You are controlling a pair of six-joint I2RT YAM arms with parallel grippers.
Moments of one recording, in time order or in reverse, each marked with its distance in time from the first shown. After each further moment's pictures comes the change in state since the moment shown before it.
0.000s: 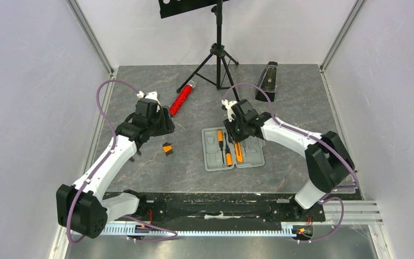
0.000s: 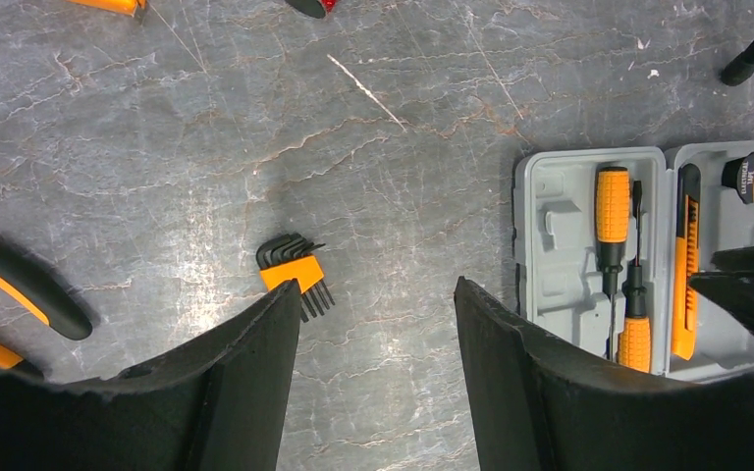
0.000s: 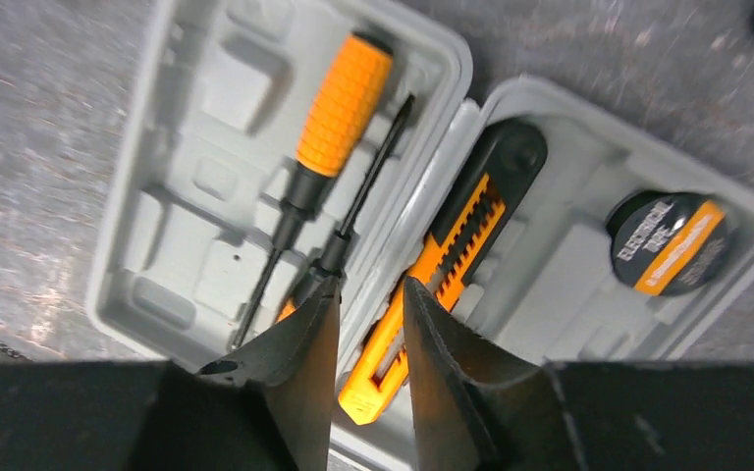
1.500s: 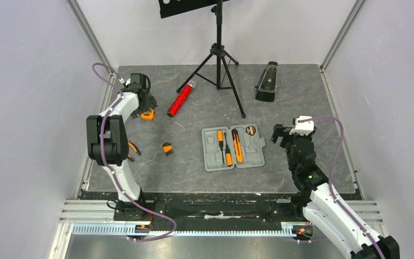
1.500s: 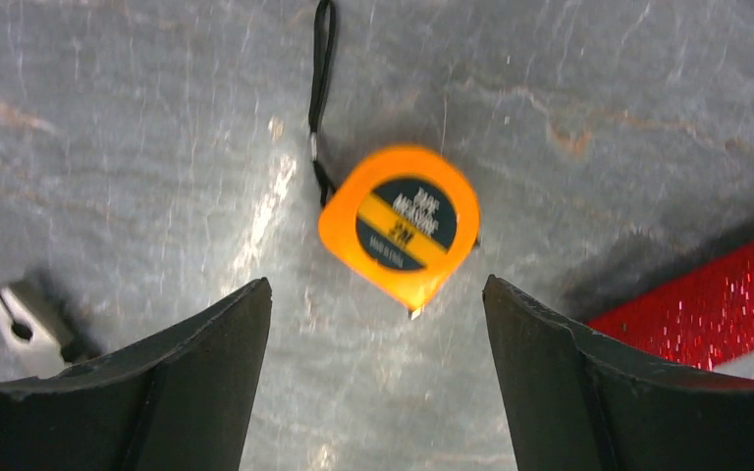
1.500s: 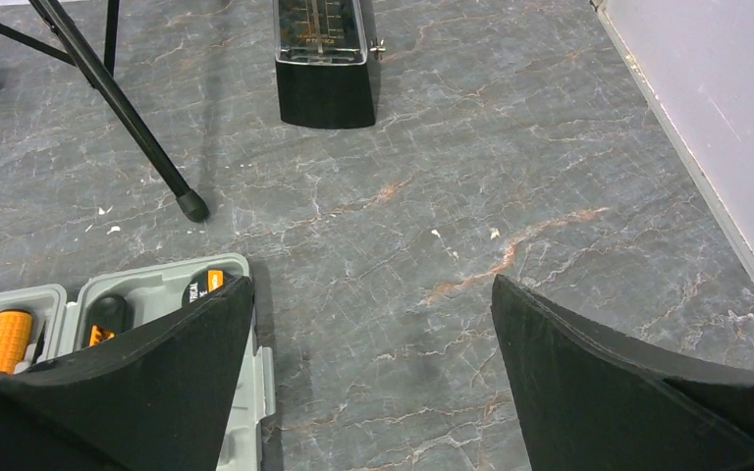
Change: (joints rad) left arm 0.315 0.696 0.421 0.018 -0.203 -0.056; right arm -0.227 -1.039 -0.765 0.594 0.570 -0.048
